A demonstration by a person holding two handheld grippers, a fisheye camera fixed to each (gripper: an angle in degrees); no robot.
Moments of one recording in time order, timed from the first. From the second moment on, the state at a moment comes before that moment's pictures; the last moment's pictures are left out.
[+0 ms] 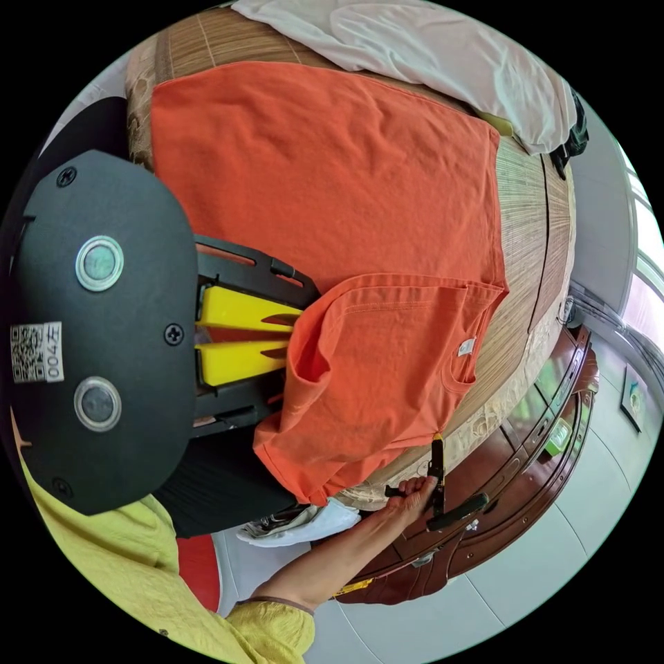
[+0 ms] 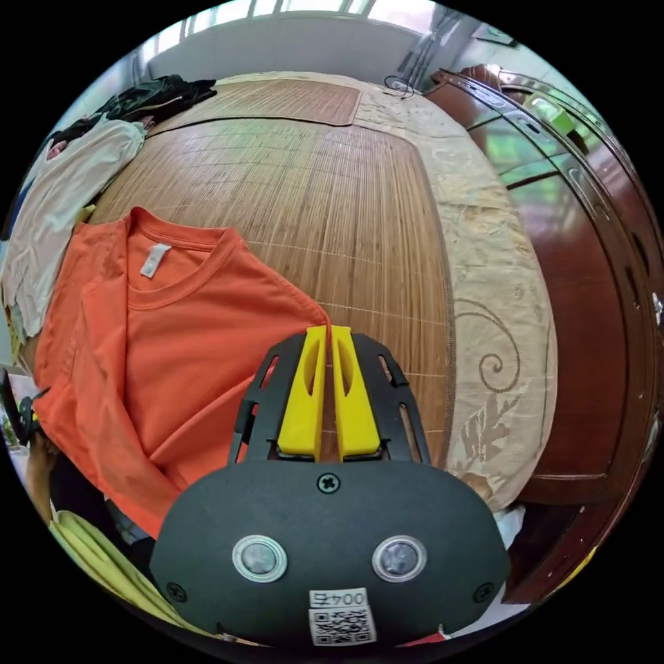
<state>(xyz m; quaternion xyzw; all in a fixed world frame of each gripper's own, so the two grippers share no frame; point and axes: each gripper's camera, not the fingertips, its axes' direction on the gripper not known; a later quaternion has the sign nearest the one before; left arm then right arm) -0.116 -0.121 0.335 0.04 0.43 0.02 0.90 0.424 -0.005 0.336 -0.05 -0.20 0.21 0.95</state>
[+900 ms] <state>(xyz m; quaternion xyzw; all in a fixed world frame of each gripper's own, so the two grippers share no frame) -0.159 -0.181 0.367 0.01 0.48 0.00 0.88 0.278 0.111 0.106 0.17 -0.26 0.14 0.94</state>
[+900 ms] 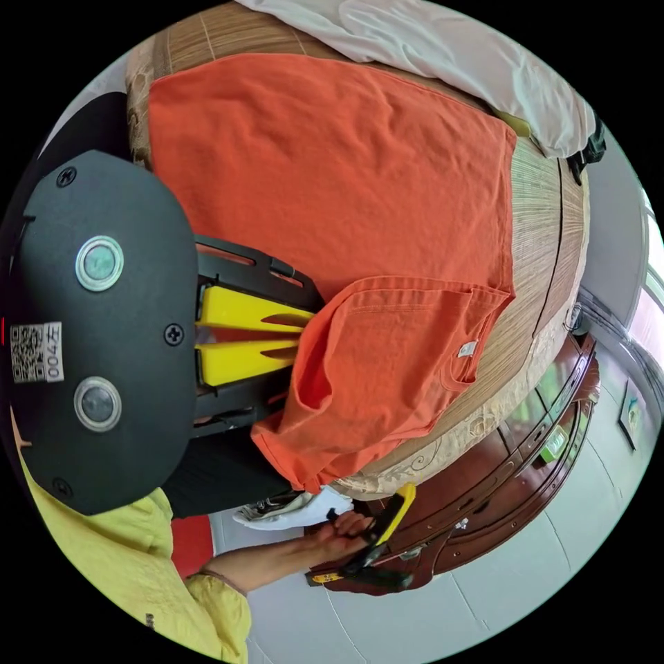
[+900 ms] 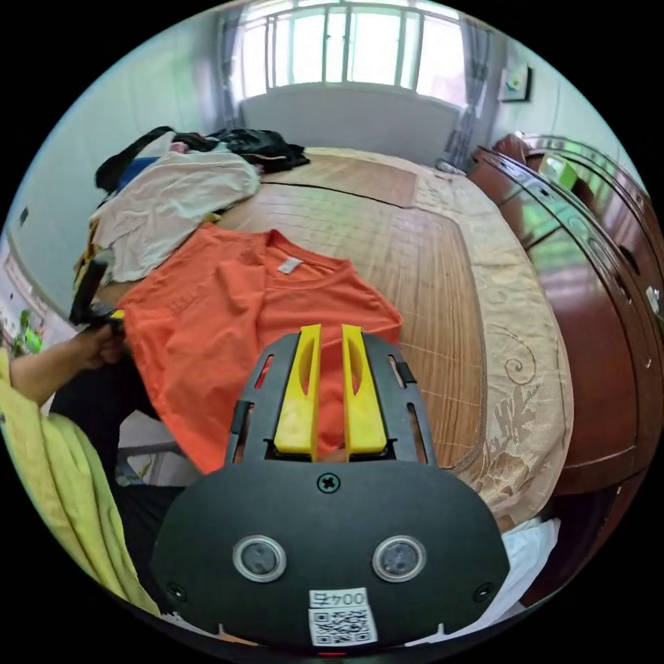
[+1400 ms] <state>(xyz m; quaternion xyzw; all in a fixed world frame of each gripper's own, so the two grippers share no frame) -0.246 -0.203 0.411 -0.04 0.68 -0.06 0.73 0.179 0.189 0.027 0.14 -0.25 0.10 0.95</state>
